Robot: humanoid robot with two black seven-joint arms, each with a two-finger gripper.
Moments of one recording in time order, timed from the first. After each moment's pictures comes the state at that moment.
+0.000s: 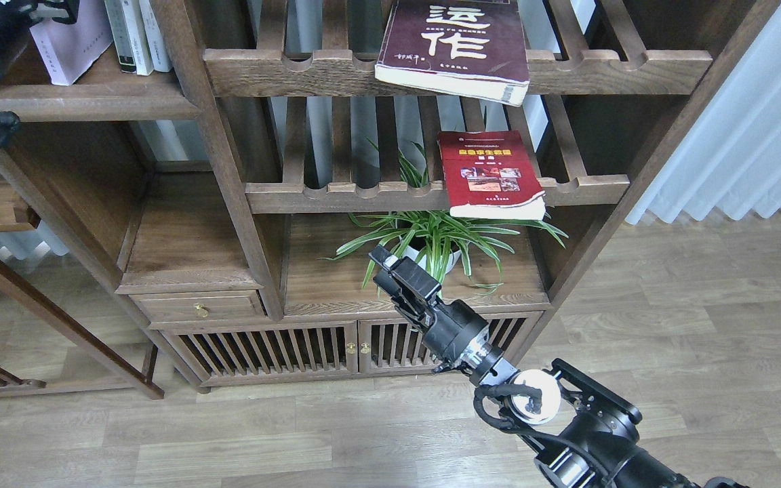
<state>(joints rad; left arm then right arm) -1.00 0.52 -0.96 -0.76 0.62 -0.11 -0.05 0.31 0.02 0.78 0.91 0.28 0.58 -0.09</state>
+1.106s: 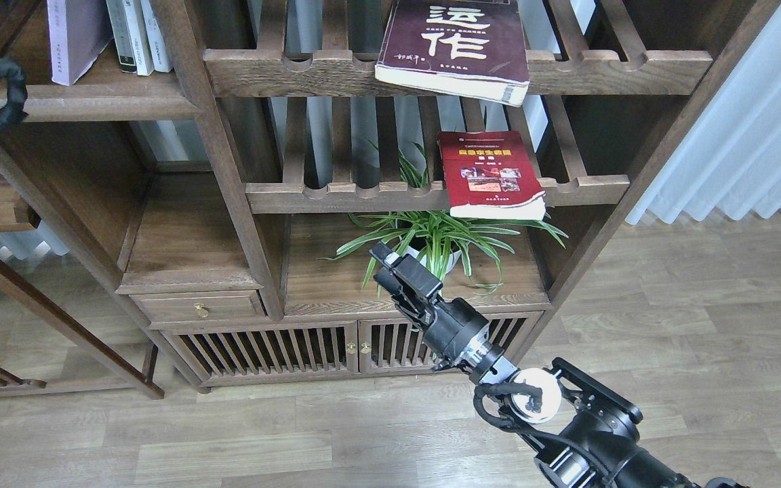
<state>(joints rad) -0.75 0.48 -1.29 -1.32 0.31 -0.13 -0.11 0.30 0.01 0.79 0.92 0.29 0.58 -0.09</state>
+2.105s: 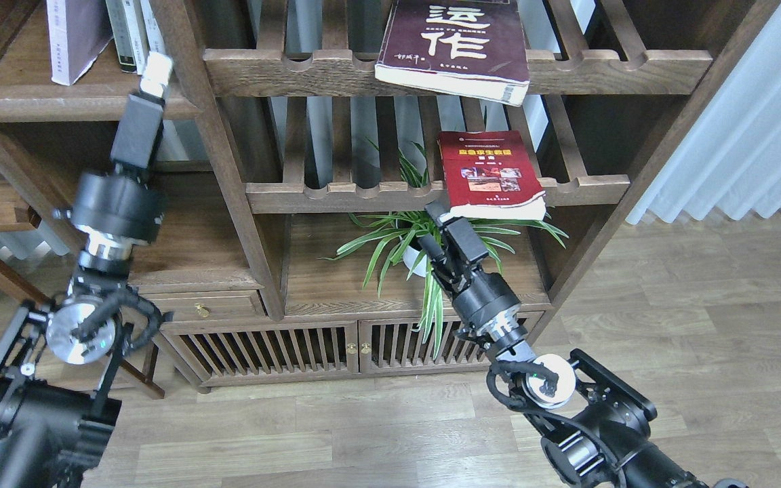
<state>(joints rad) -0.20 0.00 -1.42 -1.38 0.30 -0.49 -0.09 0.31 0.02 0.99 0.92 0.35 0.58 0.02</state>
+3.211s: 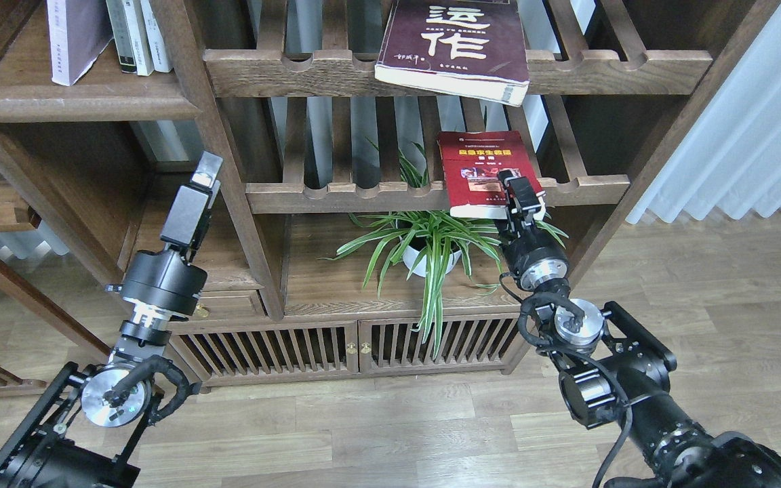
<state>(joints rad) -0.12 0.00 -1.27 -1.34 0.20 -0.49 -0.09 0.49 0.02 1.15 0.71 0.35 0.21 0.10</state>
